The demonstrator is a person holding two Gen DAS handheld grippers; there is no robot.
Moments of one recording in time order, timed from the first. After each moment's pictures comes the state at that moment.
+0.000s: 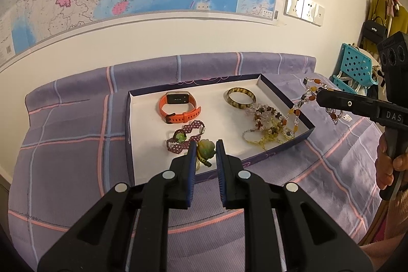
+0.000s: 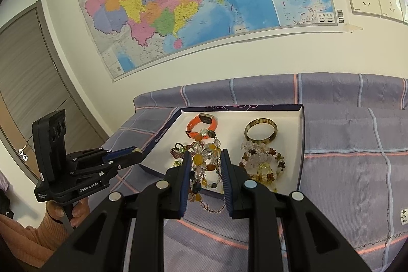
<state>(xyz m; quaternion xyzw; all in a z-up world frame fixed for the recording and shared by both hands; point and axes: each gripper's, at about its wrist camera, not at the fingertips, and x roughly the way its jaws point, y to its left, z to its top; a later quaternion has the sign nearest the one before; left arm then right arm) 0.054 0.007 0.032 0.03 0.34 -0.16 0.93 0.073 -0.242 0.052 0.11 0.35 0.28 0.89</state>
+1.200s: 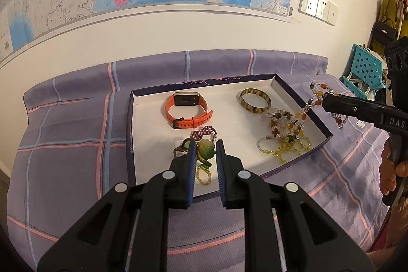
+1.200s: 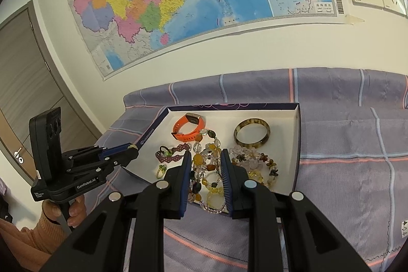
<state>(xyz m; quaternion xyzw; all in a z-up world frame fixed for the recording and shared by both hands) 0.087 0.007 0.022 0.02 0.35 -0.14 0.92 0.102 -0.242 0.042 0.11 0.36 0.27 0.88</state>
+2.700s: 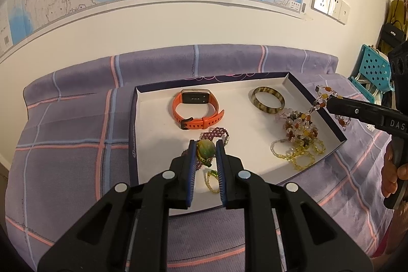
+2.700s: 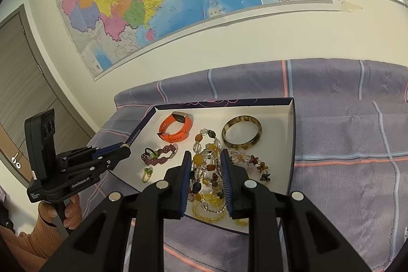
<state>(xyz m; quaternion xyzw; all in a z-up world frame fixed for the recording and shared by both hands) 0.108 0.010 0.009 0.02 0.37 -0.12 0.92 0.124 -0.244 0.026 0.12 0.38 0.26 0.88</state>
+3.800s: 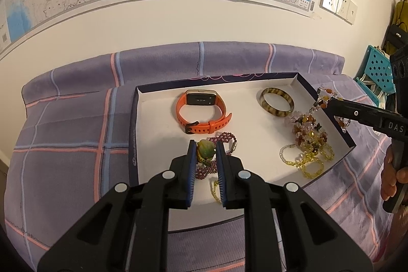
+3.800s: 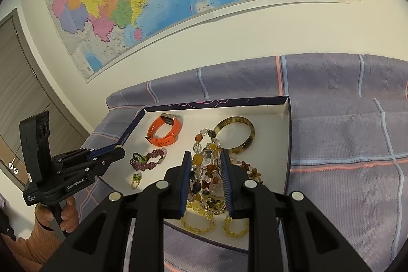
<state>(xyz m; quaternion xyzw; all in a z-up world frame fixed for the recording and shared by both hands) 0.127 0.012 0.003 0.02 0.38 -0.12 0.92 0.143 -0.244 0.015 0.13 0.39 0.24 0.88</state>
